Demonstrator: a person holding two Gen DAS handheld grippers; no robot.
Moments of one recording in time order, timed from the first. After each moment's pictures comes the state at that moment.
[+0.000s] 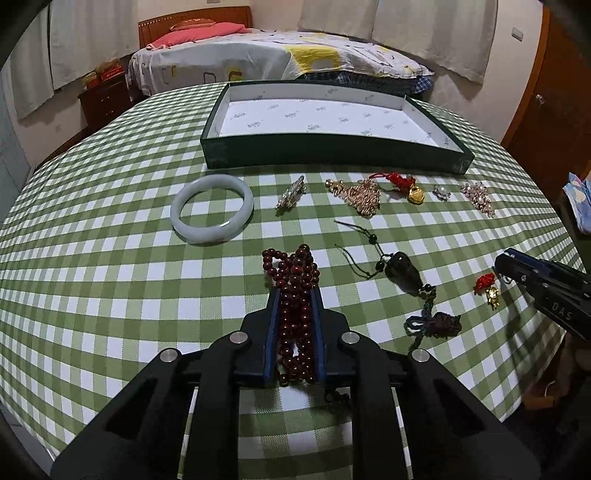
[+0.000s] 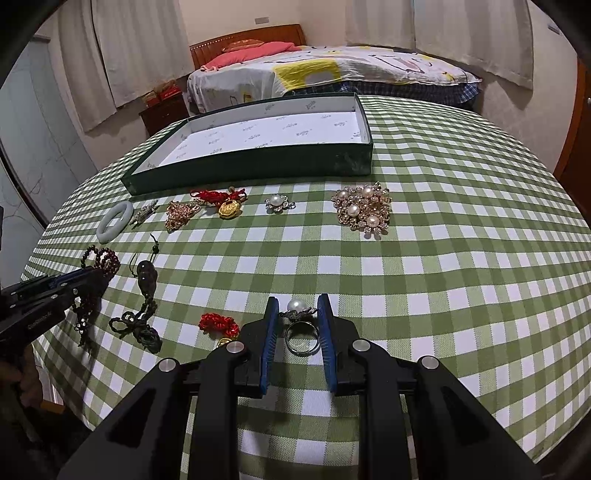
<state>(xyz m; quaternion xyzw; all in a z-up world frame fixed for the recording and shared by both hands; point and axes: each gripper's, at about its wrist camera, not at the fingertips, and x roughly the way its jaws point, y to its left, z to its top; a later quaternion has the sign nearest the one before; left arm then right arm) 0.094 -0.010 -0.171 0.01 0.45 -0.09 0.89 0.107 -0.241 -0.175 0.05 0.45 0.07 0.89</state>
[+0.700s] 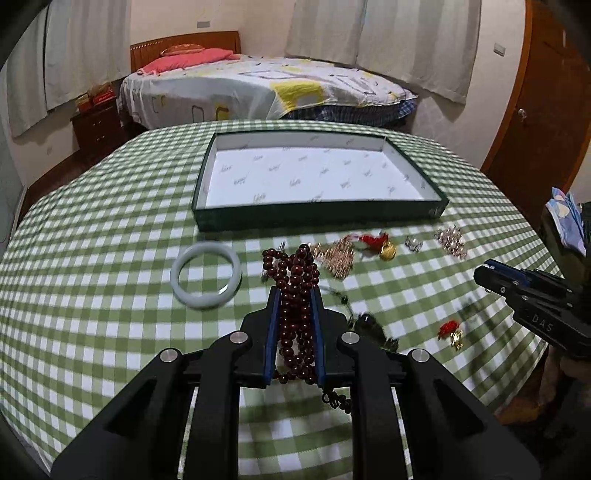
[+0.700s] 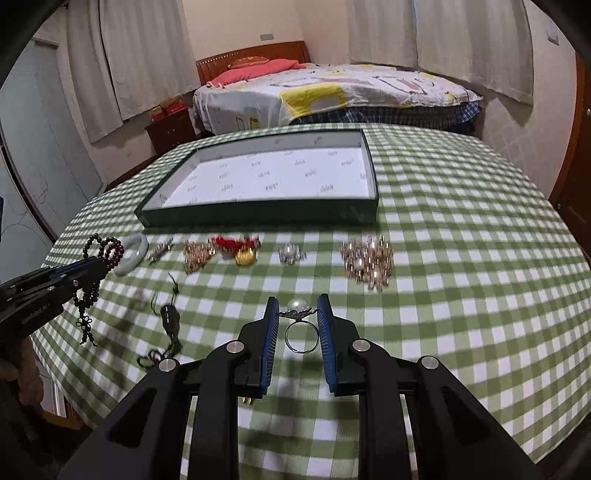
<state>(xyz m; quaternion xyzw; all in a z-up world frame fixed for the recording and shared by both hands) 0.108 -0.018 -0.123 0.01 0.41 -0.12 0.91 0.117 -0.236 -0.137 0.05 0.41 0.08 0.91</state>
